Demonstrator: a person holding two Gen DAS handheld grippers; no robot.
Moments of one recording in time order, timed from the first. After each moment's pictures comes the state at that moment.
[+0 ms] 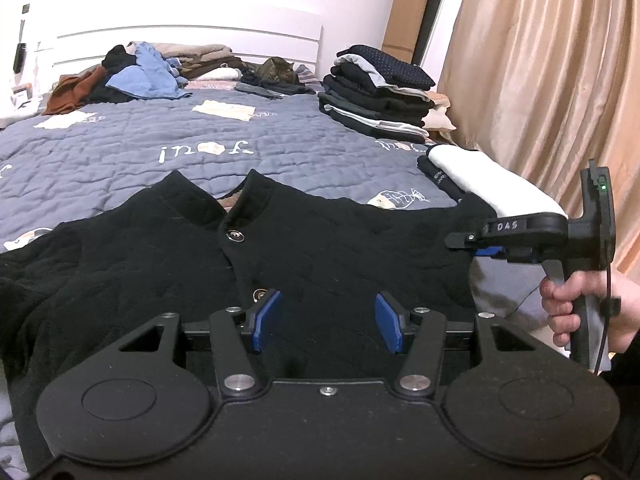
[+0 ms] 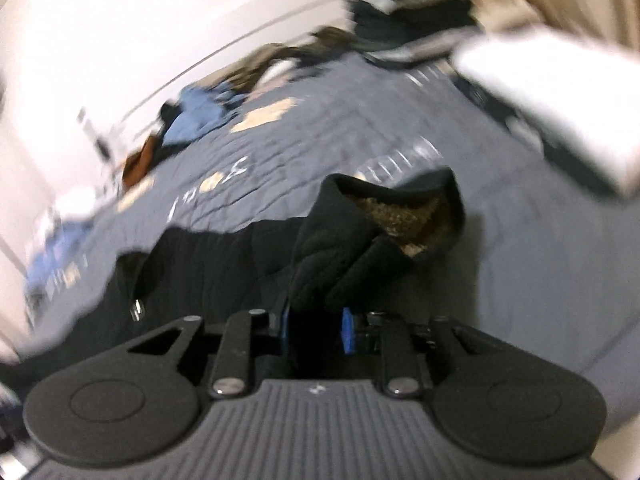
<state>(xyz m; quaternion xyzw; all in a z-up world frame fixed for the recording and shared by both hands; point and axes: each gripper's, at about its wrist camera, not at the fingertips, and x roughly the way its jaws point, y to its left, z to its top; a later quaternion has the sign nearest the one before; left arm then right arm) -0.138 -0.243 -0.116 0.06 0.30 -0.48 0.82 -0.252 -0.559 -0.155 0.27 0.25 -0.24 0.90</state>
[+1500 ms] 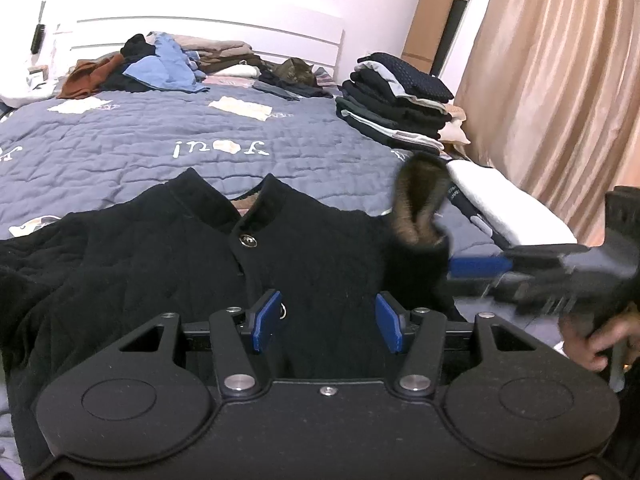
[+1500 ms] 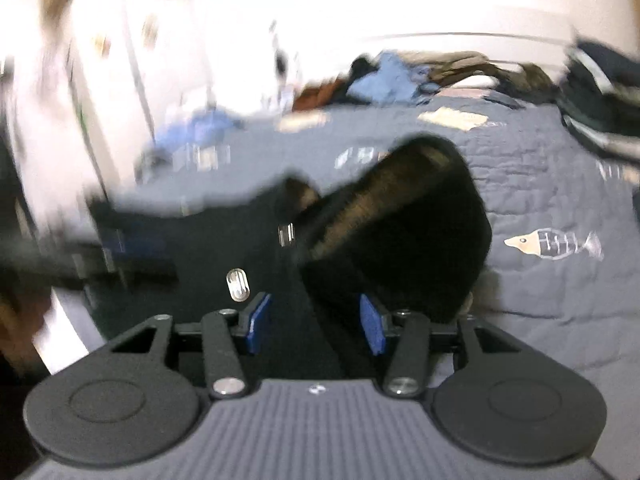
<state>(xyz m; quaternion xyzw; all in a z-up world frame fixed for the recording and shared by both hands) -0.124 -0.242 -0.112 0.02 0.31 -0.46 0.83 -0.250 -0.504 -0.108 0.14 0.26 0.02 0.96</state>
